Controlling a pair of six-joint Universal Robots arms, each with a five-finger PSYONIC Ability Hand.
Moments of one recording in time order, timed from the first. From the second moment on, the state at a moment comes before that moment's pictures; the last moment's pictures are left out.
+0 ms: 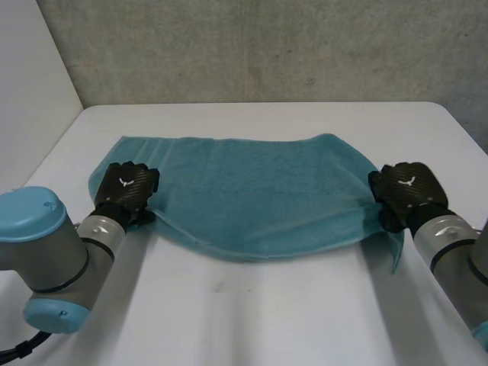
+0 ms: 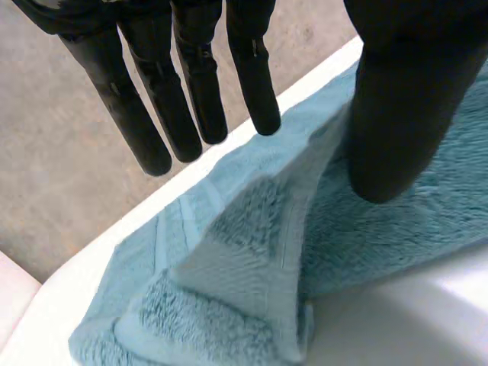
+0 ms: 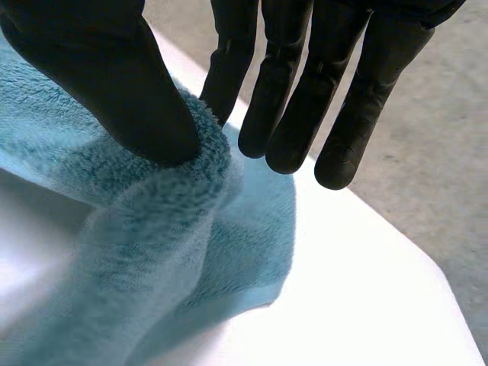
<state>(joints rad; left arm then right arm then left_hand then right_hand) 4.41 -2.02 -1.81 3.70 -1.49 3.51 1.81 -1.37 1.88 -0.31 1.45 2.74 0.69 0.69 0.70 0.69 0.51 0.96 1.18 1.19 1.19 0.94</state>
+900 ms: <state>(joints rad) 4.53 -1.81 -1.82 3.66 -1.49 3.51 1.64 -1.48 1.90 -0.32 1.40 2.87 1.15 1.20 1.19 1.19 0.94 0.96 1.18 1.19 1.19 0.94</state>
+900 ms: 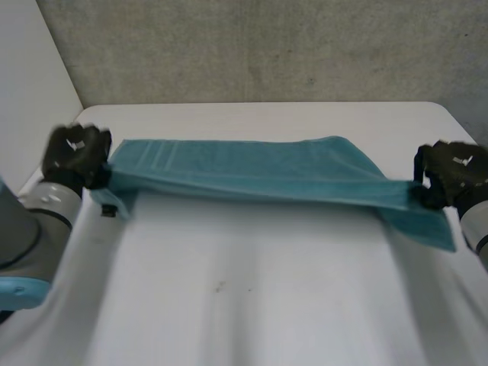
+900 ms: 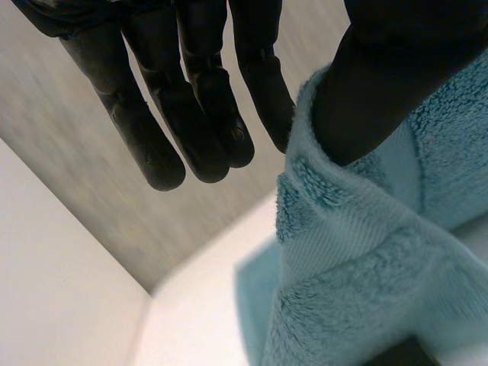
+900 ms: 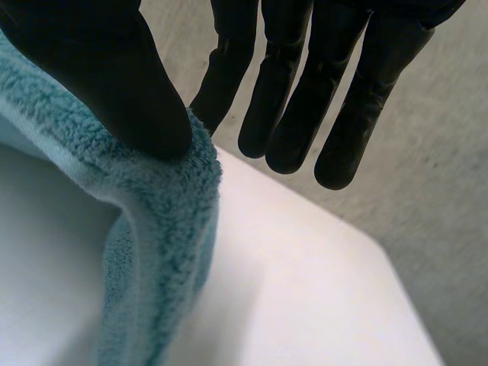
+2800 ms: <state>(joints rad) 4.49 -1.27 -1.59 3.58 -1.36 3.65 1.94 -1.06 1.13 -0.01 1.14 3.20 1.15 1.20 1.19 1.20 0.96 0.21 0.23 0.22 0.24 0.07</state>
